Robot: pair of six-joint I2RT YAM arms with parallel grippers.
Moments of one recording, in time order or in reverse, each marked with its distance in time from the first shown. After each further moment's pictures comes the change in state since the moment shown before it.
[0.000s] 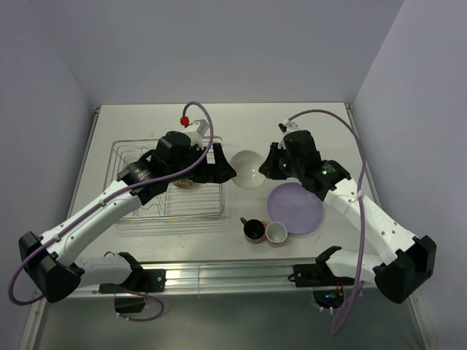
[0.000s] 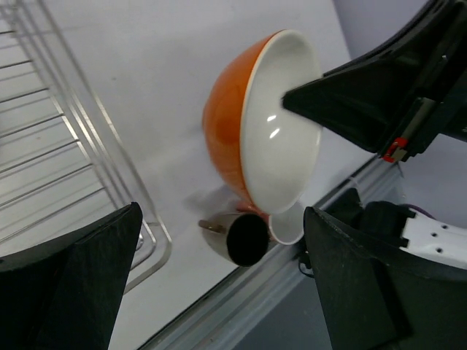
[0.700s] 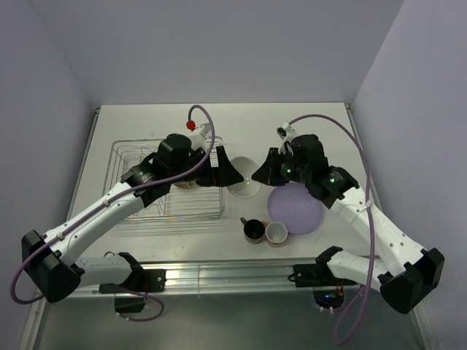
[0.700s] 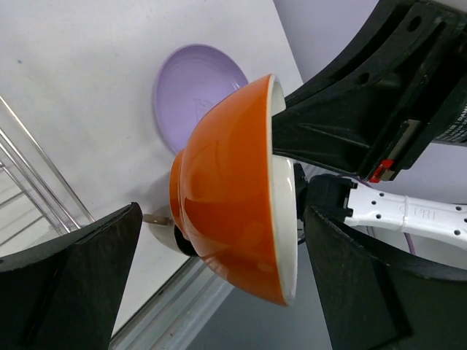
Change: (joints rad) left arm 0.000 -0.001 -0.061 0.140 0.192 -0.080; right arm 0.000 -0.102 -0.045 0.029 -0.263 0.036
